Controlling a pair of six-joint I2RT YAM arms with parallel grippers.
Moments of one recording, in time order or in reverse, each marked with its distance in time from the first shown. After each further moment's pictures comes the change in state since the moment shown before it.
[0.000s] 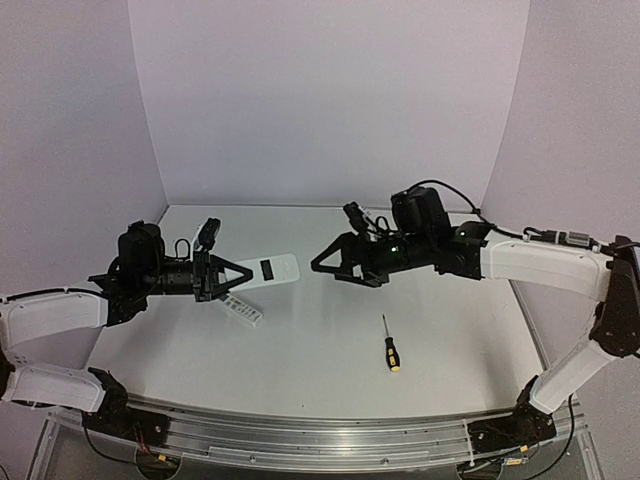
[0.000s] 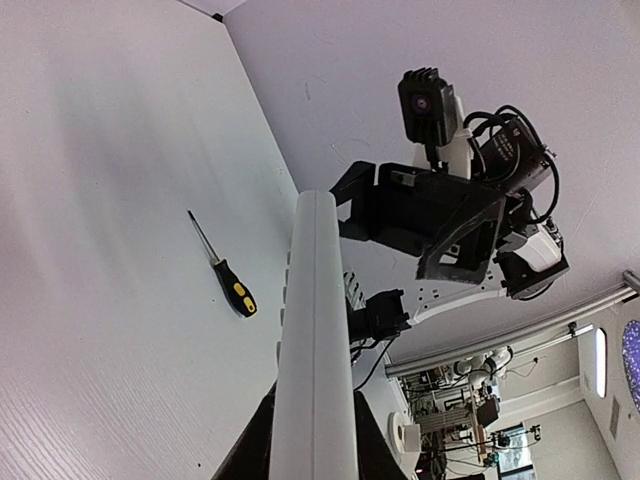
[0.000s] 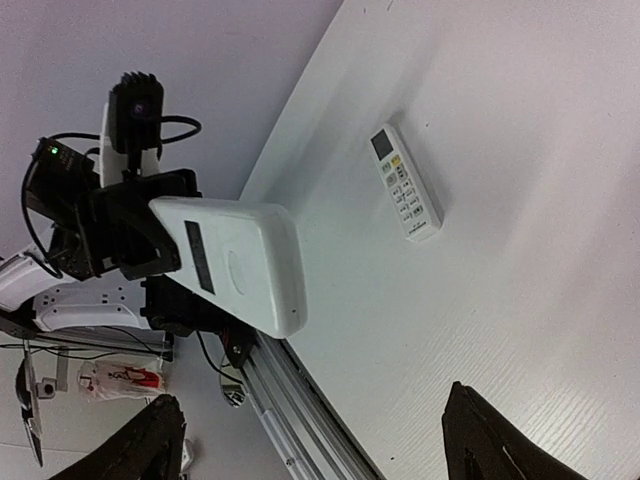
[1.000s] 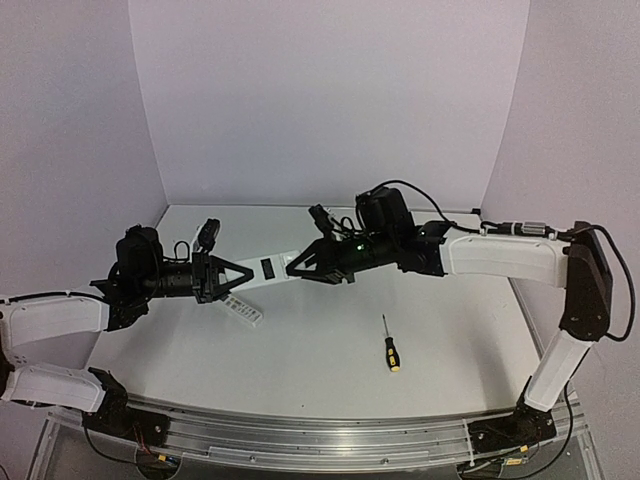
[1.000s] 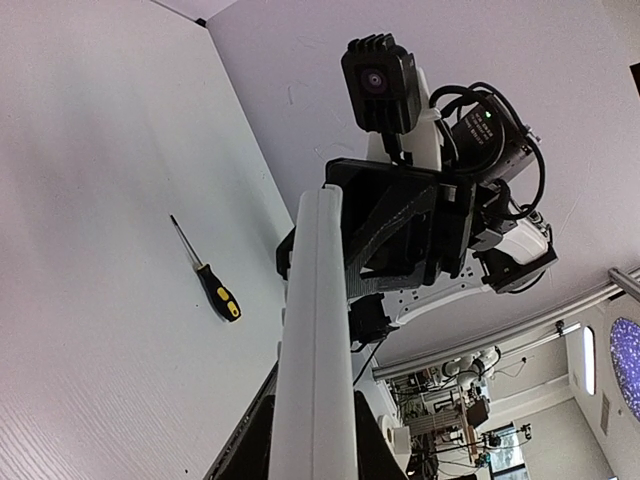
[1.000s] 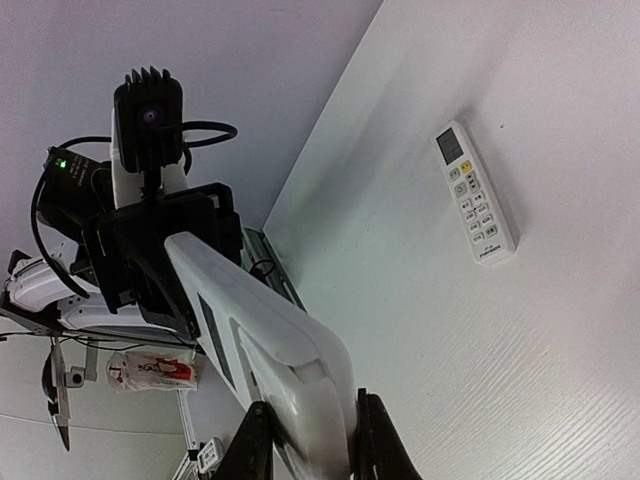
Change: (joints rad) left arm -0.016 0.000 -0.037 0.103 0.004 -0.052; right arm 0.049 0.192 0.139 0.111 -0.084 0.063
